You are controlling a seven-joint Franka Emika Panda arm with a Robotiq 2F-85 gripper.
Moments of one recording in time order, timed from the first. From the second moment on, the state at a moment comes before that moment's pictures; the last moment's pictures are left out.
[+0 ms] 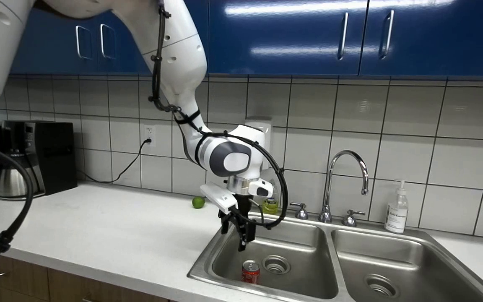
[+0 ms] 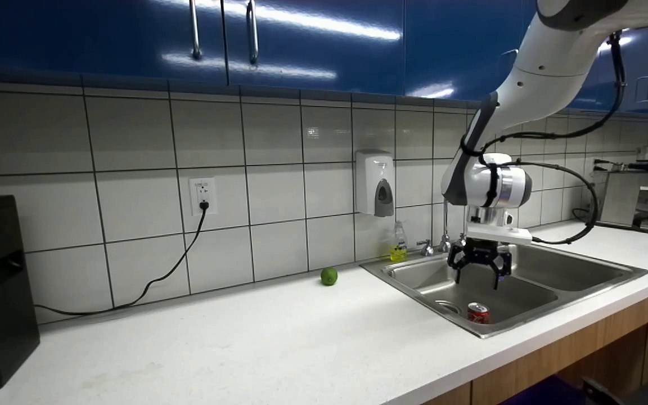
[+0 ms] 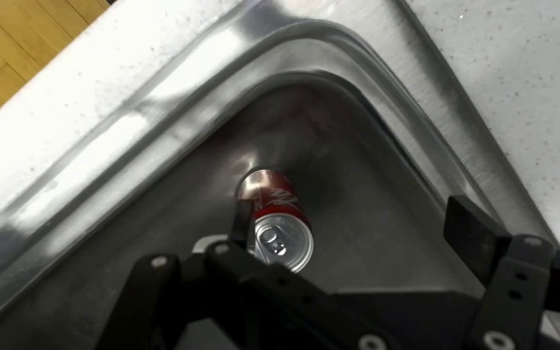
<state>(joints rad) -0.19 0.32 -0.18 -2.27 0.31 2.55 -0.04</state>
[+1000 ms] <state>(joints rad) -0.25 0.59 -0.15 -2.03 0.28 2.54 -0.06</state>
